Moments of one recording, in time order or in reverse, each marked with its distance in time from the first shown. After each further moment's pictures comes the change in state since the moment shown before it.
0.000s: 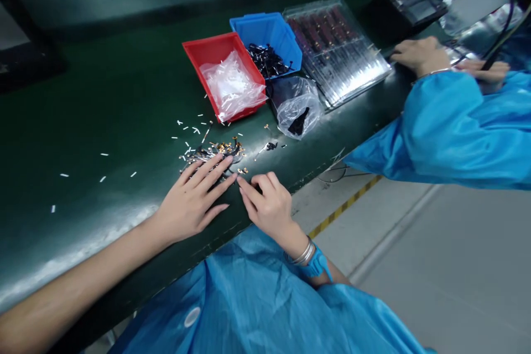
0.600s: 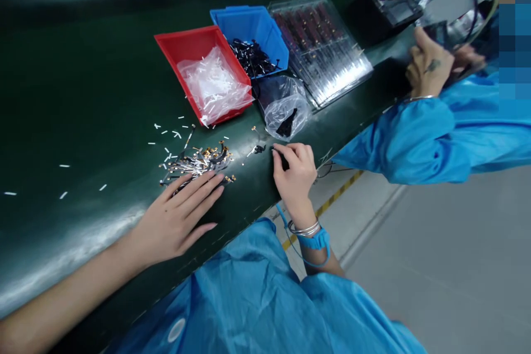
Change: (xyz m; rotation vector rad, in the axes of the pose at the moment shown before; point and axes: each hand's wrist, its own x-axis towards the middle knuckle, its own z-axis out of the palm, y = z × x) left_hand -0.003 0.001 0.002 -0.069 0.077 0.093; right_hand 0.017 0.073 0.000 -0.169 0.208 0.403
